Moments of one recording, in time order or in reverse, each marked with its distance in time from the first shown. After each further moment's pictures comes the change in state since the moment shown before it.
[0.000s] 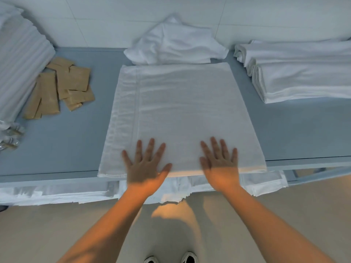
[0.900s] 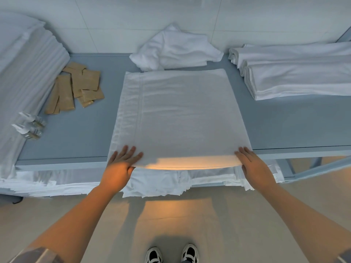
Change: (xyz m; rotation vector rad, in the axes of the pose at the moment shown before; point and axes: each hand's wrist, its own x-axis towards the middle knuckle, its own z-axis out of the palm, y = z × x) left_hand -0.056 -0.076 -0.031 -0.250 0.026 0.178; right_hand -0.054 0.130 -0.008 0.140 0.229 -0.272
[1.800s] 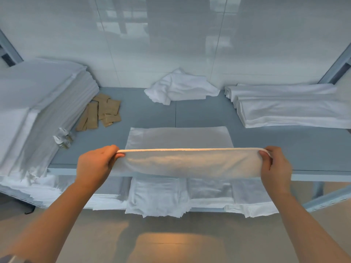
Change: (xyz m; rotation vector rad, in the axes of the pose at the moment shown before) left_hand -0.065 0.059 -0.152 0.228 0.698 0.135; right_hand -0.020 -0.026 -0.153 0.471 0.596 0.328
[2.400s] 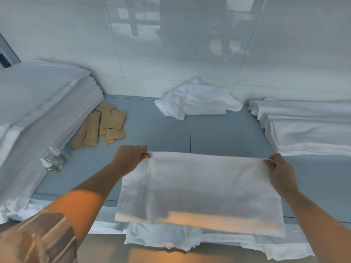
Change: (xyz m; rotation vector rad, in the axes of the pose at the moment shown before) left_hand 0.110 -0.085 0.184 0.005 -0.466 -0.008; right_hand 0.127 0.055 0.158 -0.161 -0.234 0.081
